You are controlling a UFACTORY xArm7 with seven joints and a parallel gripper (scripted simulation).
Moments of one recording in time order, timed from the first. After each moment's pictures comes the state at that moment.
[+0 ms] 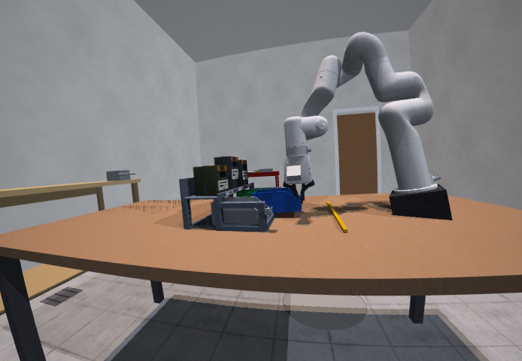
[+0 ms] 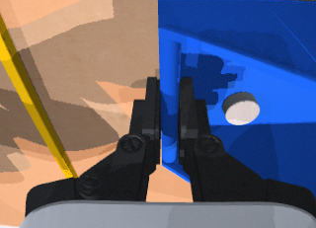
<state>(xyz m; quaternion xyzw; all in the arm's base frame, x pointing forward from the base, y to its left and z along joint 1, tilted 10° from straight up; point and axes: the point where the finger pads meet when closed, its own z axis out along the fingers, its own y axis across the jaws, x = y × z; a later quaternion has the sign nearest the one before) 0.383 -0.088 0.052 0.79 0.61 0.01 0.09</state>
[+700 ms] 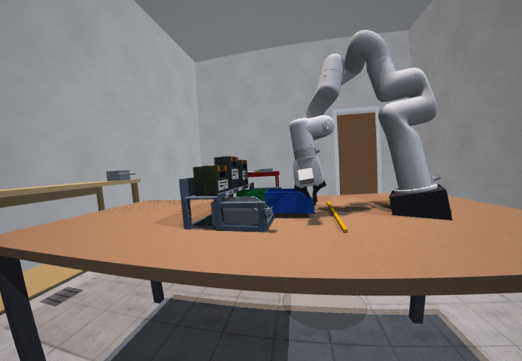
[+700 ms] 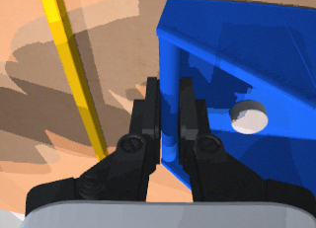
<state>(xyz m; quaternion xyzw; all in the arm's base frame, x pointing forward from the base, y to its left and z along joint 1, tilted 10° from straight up) 0.343 -0.077 0.037 0.79 0.61 -0.03 0.06</state>
